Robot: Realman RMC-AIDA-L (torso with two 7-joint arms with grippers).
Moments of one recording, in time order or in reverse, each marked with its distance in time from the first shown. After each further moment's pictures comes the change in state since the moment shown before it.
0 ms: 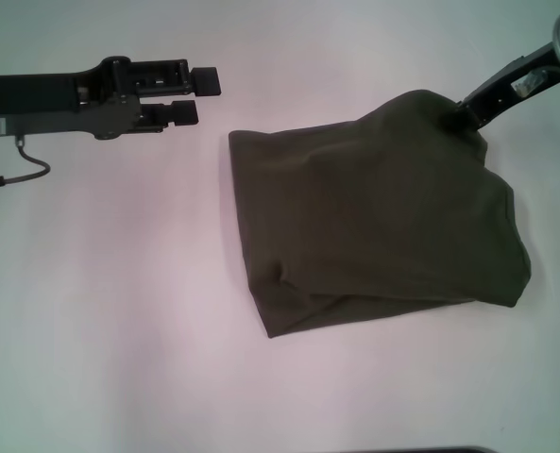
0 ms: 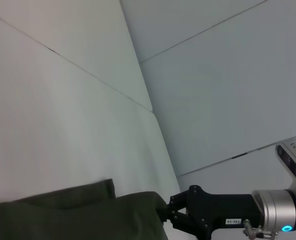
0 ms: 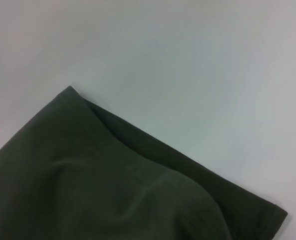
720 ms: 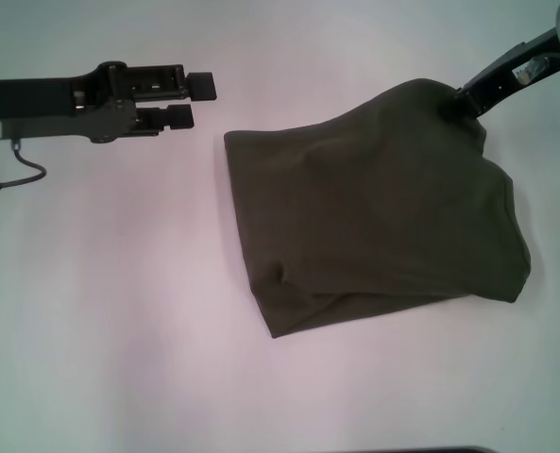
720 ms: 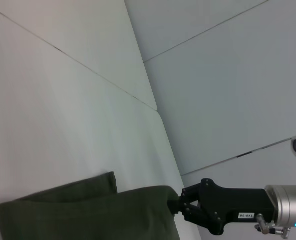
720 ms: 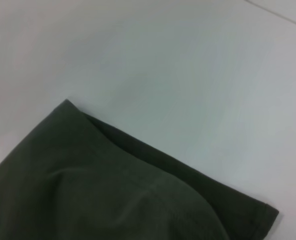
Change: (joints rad) left arm 0.006 0.004 0.001 0.001 0.005 -0.001 0.006; right arm -0.010 0.005 -0.013 -0.066 0.011 -0.023 0.026
